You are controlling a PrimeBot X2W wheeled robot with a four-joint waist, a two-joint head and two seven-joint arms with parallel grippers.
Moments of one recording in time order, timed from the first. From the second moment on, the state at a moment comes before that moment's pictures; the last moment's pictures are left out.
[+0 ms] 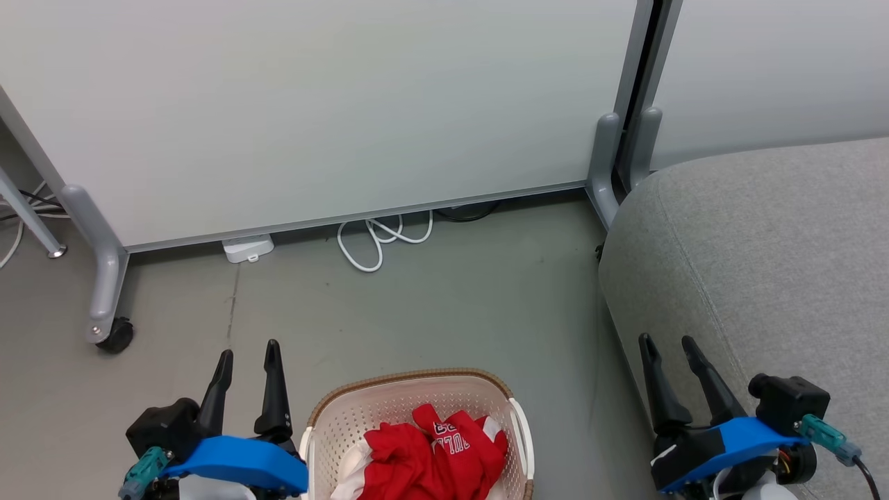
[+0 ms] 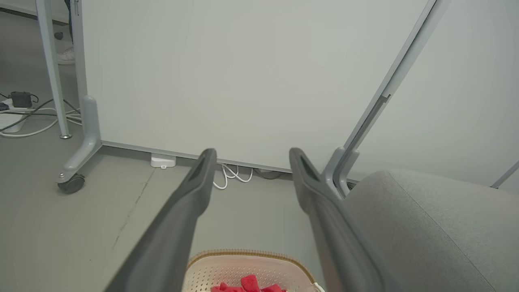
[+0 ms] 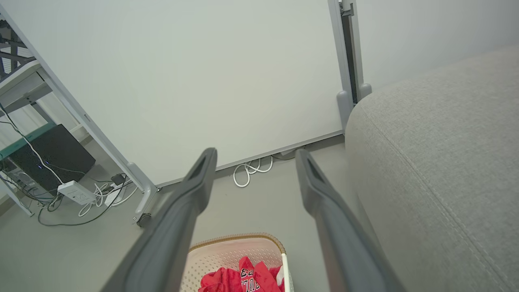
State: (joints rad) left arm -0.06 0.05 -0.06 0.32 -0.40 -0.09 -0.19; right arm -0.10 -0.04 0.06 0.32 0.40 0.13 -0.16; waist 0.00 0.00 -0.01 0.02
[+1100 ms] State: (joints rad) left arm -0.07 0.05 -0.08 0.35 -0.23 -0.08 -0.26; right arm -0.11 -0.05 0.06 0.33 0.17 0.13 -0.21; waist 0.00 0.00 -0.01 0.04
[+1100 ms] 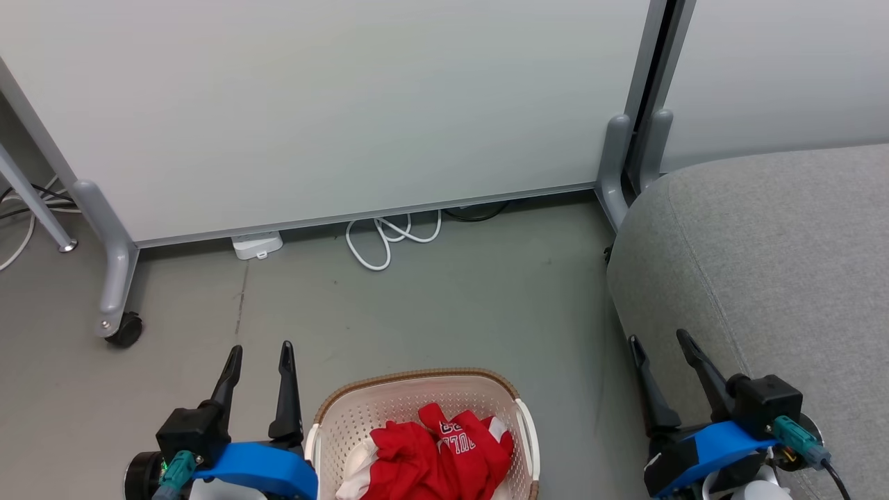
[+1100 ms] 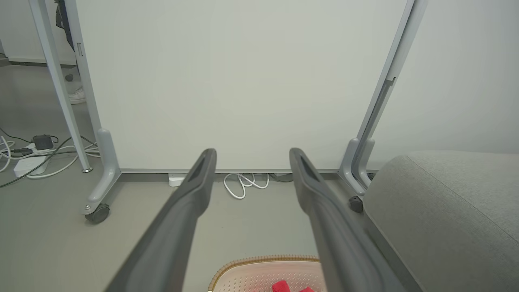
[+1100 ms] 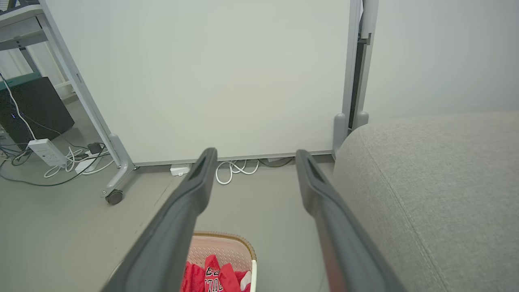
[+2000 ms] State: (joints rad) left arm -0.07 0.05 -0.09 0.35 -0.24 -0.07 -0.26; right arm -0.11 -0.05 0.06 0.34 0.15 0.13 -0.23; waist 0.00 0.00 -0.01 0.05
